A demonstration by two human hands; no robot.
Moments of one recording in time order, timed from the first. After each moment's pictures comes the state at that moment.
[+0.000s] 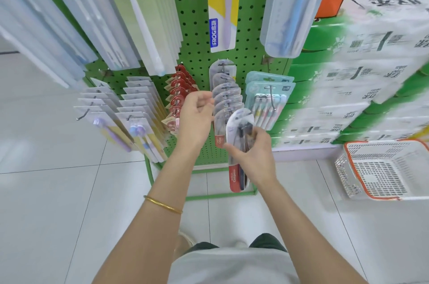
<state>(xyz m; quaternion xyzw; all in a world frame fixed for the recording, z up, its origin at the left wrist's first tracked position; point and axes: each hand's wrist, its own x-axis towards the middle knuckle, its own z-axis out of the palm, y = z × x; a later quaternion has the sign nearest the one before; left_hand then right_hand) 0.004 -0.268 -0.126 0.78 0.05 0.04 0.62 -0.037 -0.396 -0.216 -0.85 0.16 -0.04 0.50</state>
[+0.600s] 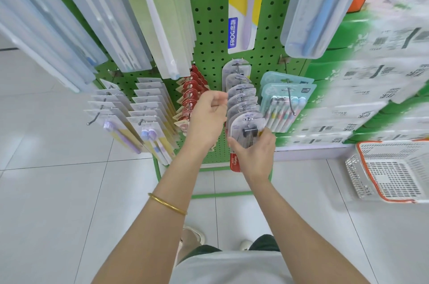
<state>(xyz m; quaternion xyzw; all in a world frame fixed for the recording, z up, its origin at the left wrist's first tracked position) 0.026 -0.253 -0.127 0.79 0.03 -0.01 0.61 0.000 -0.354 -0.254 -0.86 0.21 -0.18 0.43</state>
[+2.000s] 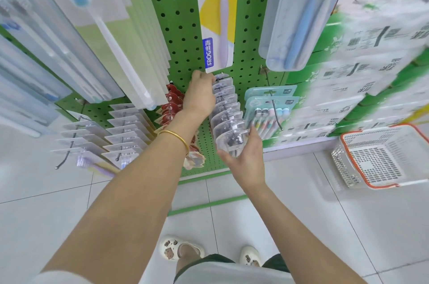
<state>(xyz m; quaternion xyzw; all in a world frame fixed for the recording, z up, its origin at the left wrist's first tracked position) 0.162 -0.279 -0.140 0.96 -0.10 0.01 0.25 0.023 -0.365 -0.236 -0.85 0.17 -0.10 0.49</state>
